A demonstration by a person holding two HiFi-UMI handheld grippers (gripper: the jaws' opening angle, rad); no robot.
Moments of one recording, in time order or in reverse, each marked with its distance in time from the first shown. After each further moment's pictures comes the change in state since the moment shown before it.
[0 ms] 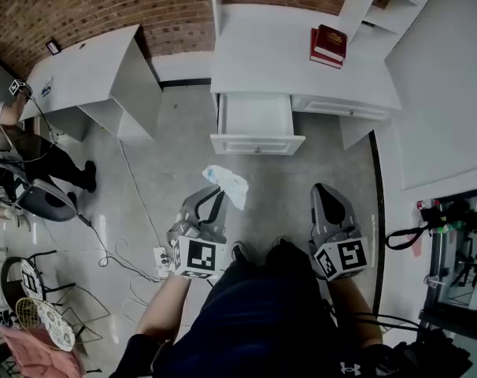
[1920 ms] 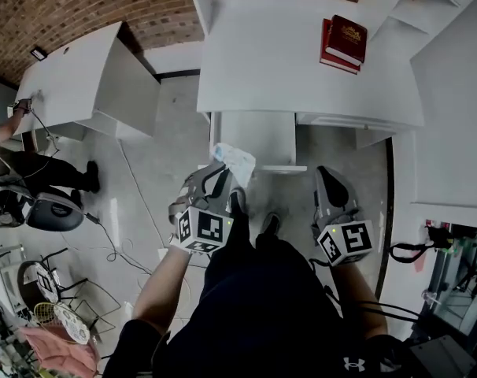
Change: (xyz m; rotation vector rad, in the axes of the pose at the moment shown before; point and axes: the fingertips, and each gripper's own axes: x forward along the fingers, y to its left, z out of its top) left arm 0.246 0.074 -0.015 0.109 0.203 -0.071; right arm 0.195 -0.154 -0.025 0.116 0.100 0.032
